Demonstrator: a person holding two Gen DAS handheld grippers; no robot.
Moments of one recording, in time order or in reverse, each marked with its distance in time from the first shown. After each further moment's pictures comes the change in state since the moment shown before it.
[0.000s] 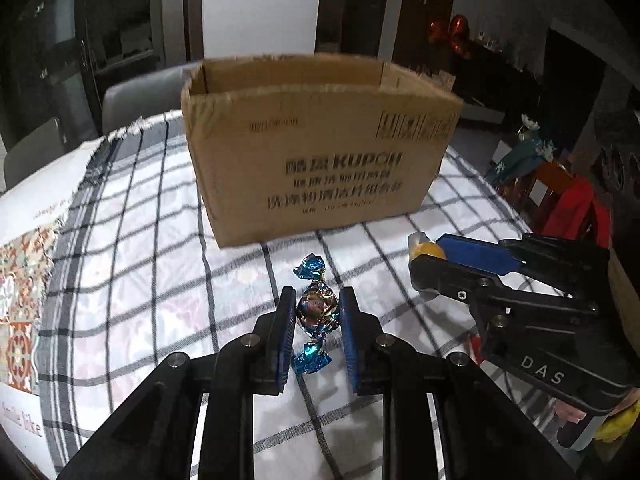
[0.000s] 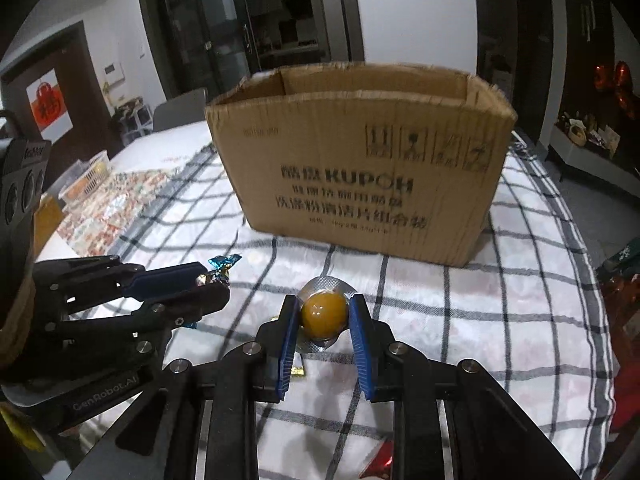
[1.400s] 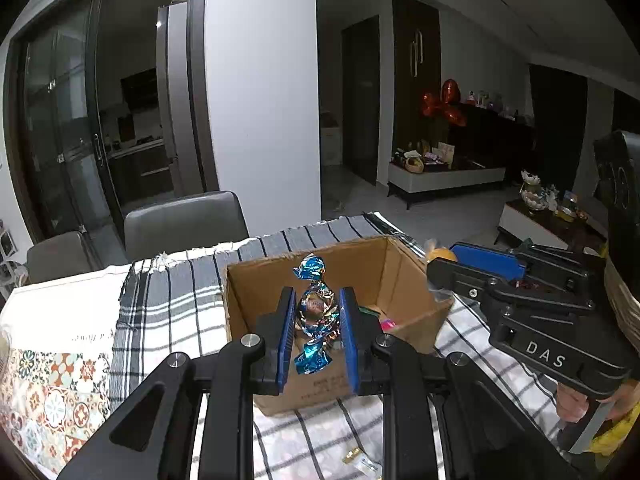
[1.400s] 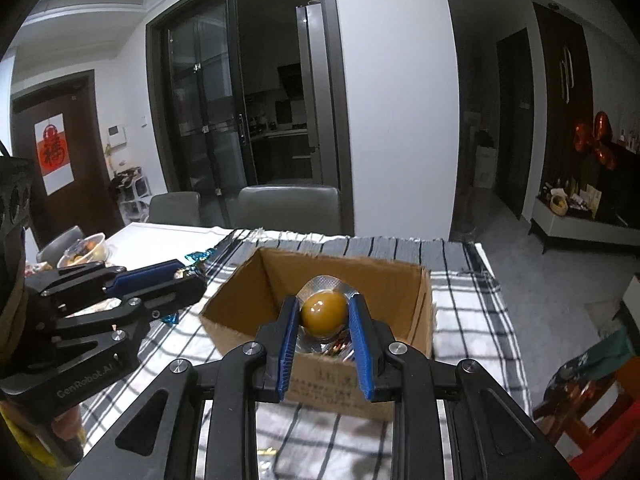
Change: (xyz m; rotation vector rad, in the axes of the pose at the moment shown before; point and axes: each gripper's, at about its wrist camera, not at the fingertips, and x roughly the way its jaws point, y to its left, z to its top) left arm -0.066 0.002 0.128 0.072 -0.307 0.065; right arm -0.067 -0.018 0.122 -0.037 -0.282 -0.059
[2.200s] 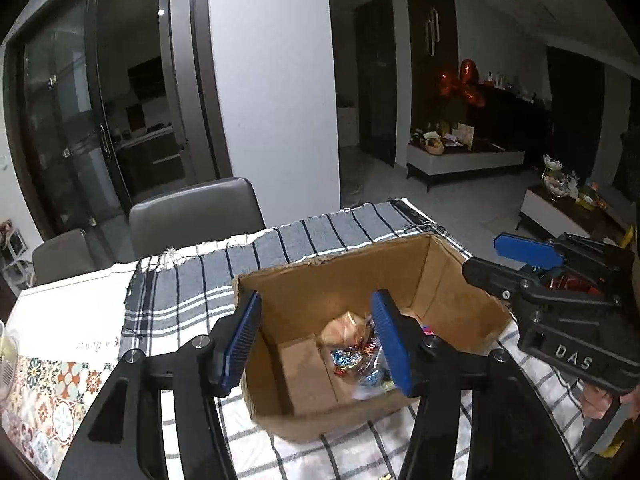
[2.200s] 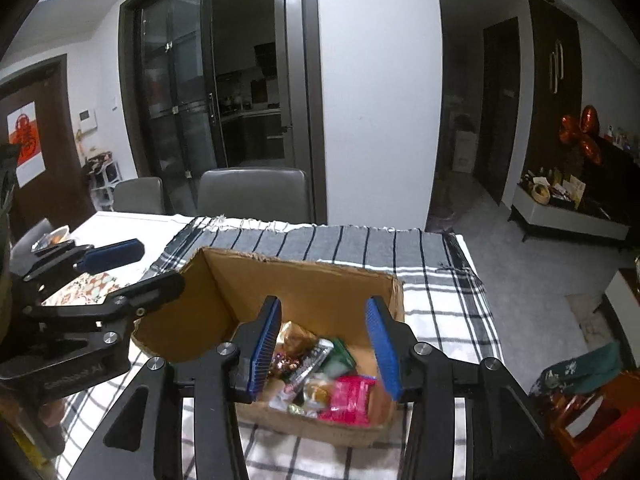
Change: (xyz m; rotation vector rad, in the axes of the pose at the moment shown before) left arm 0.048 0.006 0.009 0.013 0.062 0.072; right arm 0.040 -0.028 0.007 0.017 0.069 -0.085
